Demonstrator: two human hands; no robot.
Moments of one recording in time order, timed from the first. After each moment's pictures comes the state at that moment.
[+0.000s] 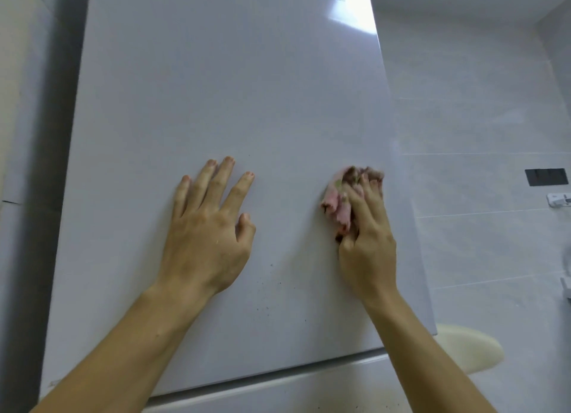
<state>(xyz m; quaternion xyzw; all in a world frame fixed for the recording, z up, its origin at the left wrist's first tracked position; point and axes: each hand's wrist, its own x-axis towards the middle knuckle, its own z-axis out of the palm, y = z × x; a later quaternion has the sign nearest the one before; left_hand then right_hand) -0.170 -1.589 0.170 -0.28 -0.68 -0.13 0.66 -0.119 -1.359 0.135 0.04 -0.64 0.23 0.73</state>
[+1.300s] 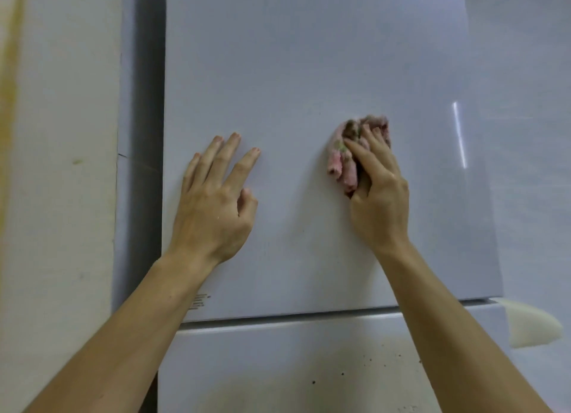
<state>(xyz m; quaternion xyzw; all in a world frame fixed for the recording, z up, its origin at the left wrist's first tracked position) -0.181 -1.684 0.143 -0.28 -0.70 -0.15 0.64 -0.136 -1.439 0.150 0.15 -0.63 0.20 0.73</state>
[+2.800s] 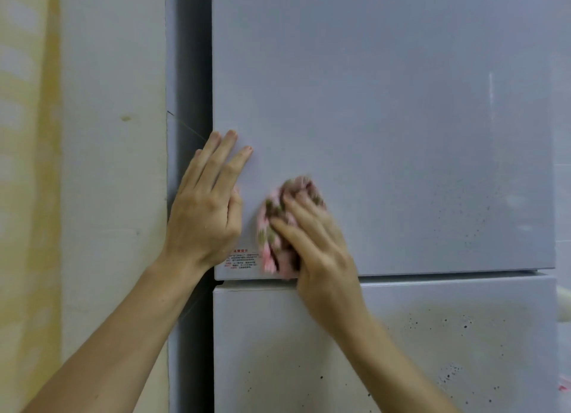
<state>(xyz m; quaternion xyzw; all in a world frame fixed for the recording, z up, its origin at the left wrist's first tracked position) -0.208 -1.760 0.090 -0.32 -0.66 -0.17 0.65 -0.164 -1.570 0.022 0.25 -0.68 0.09 0.68</state>
